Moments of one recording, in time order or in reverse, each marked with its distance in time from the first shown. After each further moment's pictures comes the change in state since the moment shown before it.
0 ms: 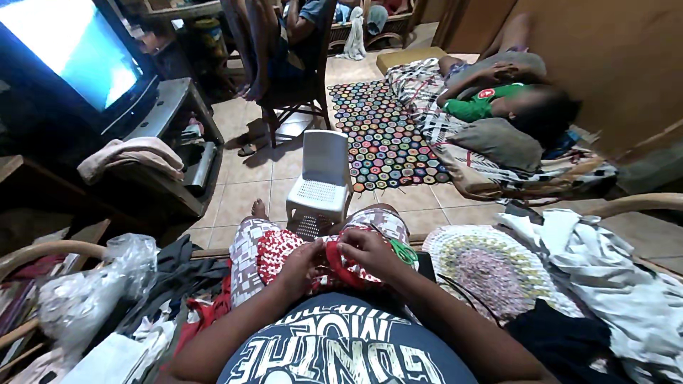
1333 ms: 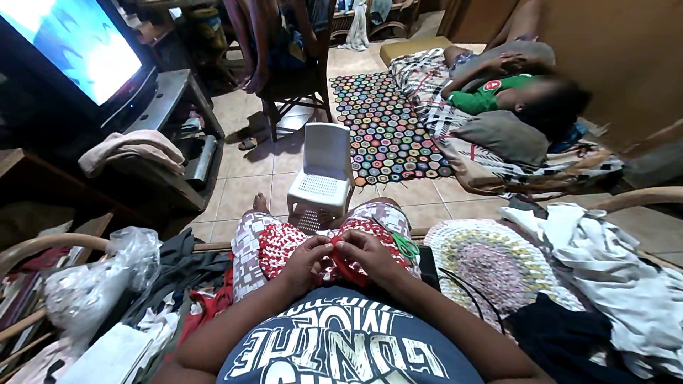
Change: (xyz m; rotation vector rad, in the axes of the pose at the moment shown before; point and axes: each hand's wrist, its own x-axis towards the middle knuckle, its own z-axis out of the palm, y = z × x) left_hand -0.001 -0.007 0.000 -0.094 -0.033 0.033; right_hand -0.012 0.001 0.025 0.385 0.094 0.048
